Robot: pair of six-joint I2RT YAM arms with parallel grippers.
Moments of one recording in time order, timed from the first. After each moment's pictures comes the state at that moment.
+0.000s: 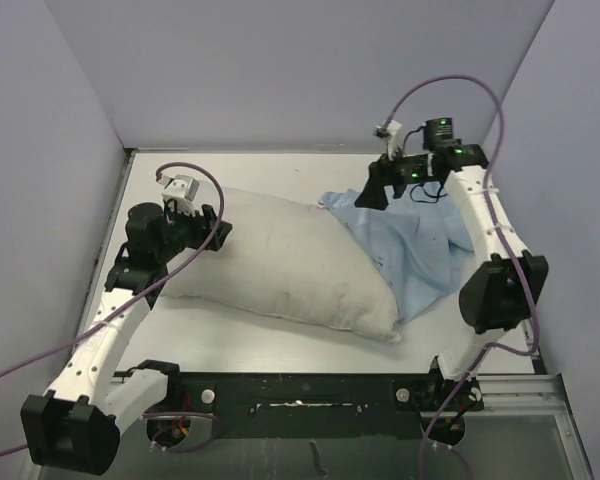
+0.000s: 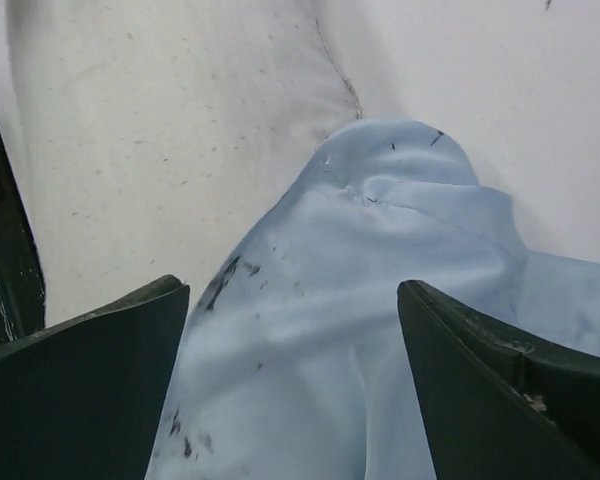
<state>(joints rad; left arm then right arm) -0.16 1.03 0.81 -0.15 0.30 -0.19 0.18 1.81 1.77 -0.92 -0.83 -0.45</state>
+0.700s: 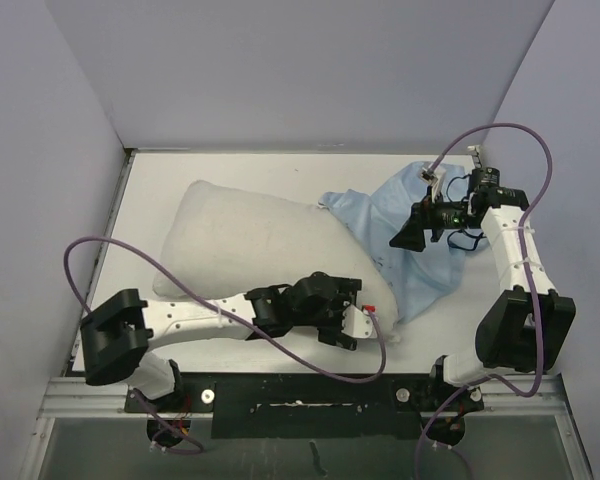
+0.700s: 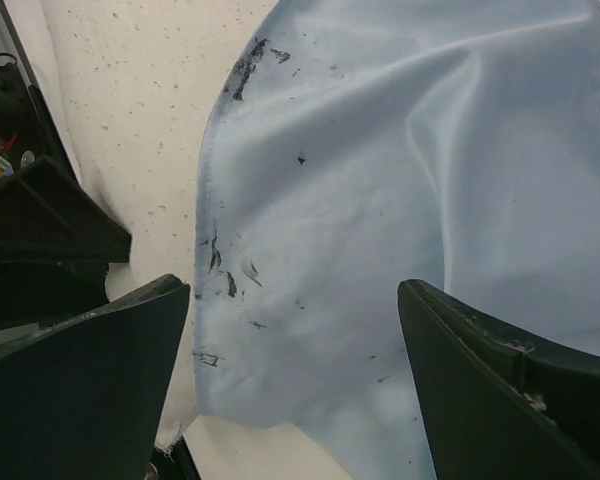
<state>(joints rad) -1.23 1.47 0.95 0.00 0.09 0.59 -0.14 1.49 1.33 -1.04 -1.03 -0.68</state>
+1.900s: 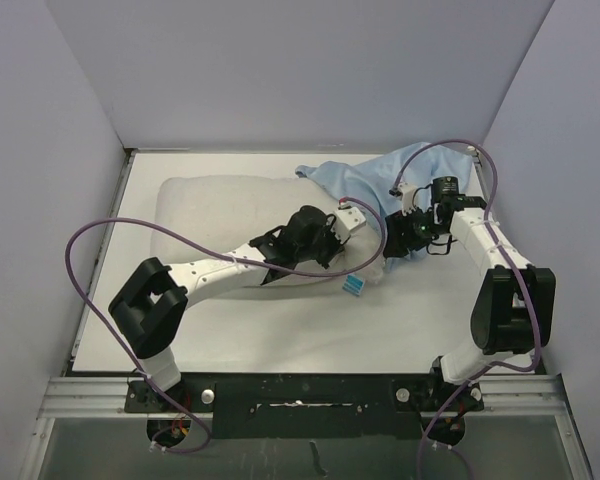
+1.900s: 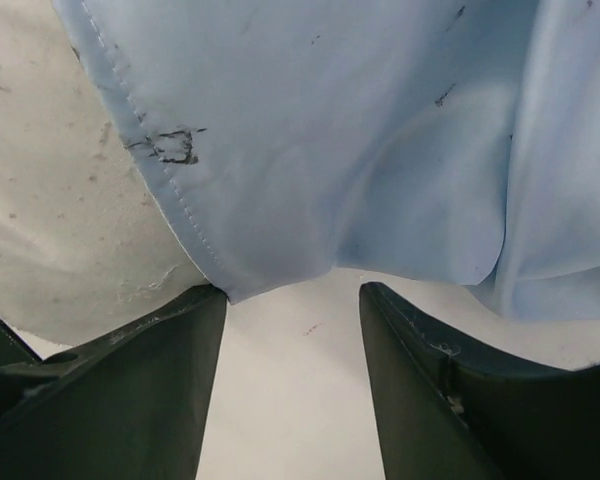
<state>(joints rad) -0.90 1.74 1.21 0.03 0.05 0.11 0.02 1.58 1.20 -0.80 -0.57 -0.46</state>
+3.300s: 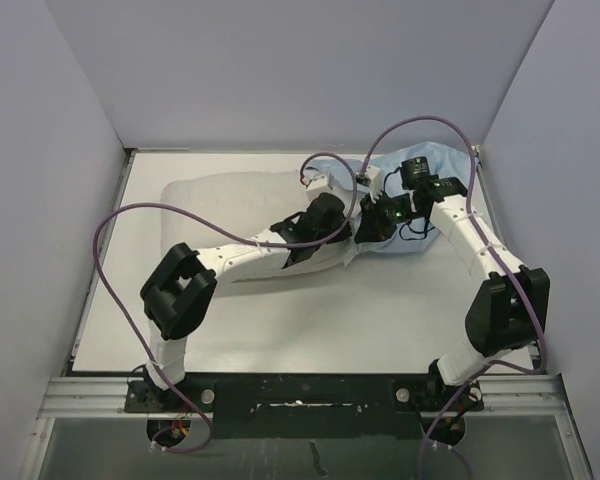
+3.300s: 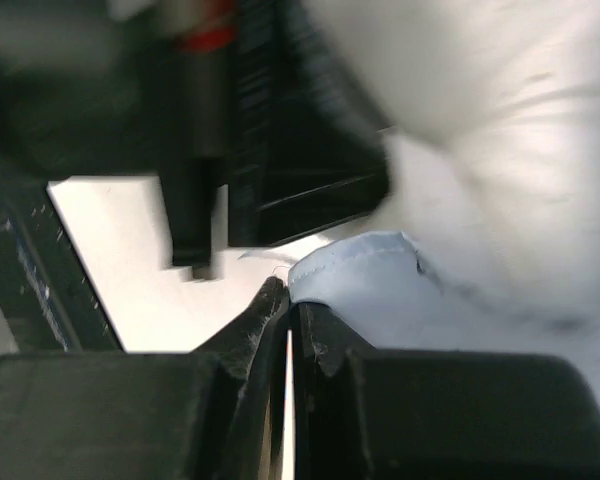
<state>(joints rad) -0.89 1.95 1.49 -0.10 -0.31 -0.89 0.24 1.58 1.40 -0.92 -0.76 -0.50</state>
